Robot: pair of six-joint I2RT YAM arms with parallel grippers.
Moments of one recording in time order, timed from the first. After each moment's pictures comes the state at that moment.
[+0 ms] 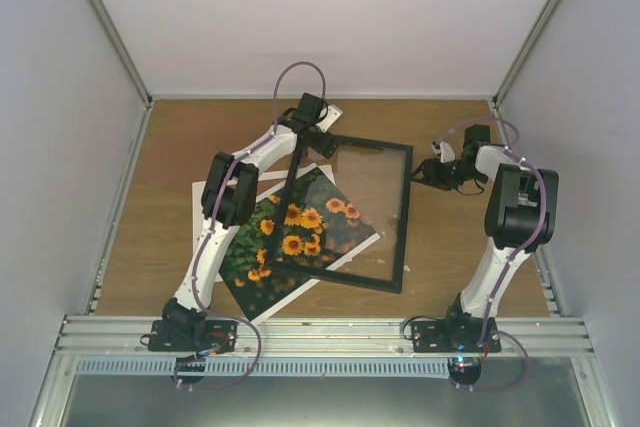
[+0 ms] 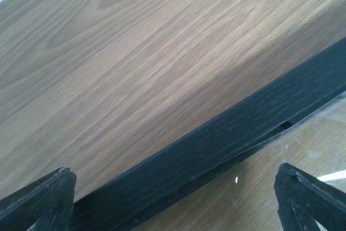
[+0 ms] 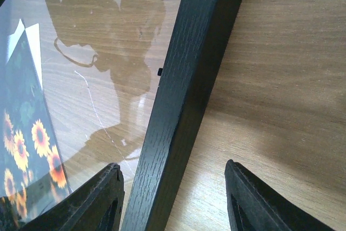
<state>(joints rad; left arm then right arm) -0.46 2.52 2.15 -0.47 0.06 0.25 -0.17 1.96 1.28 -0.64 -0.70 -0.12</state>
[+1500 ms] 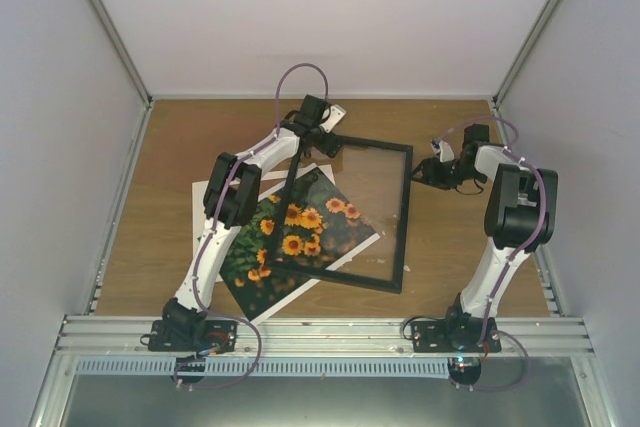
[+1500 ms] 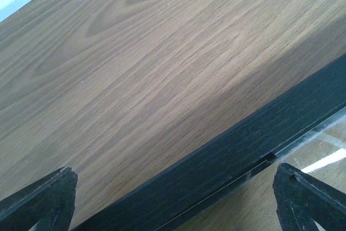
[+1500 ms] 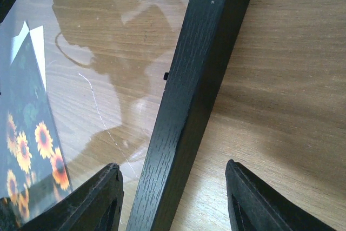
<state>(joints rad) -0.48 2.54 2.13 -0.37 0.08 0.24 -0.16 1.96 1.28 -0.63 -0.70 -0.11</state>
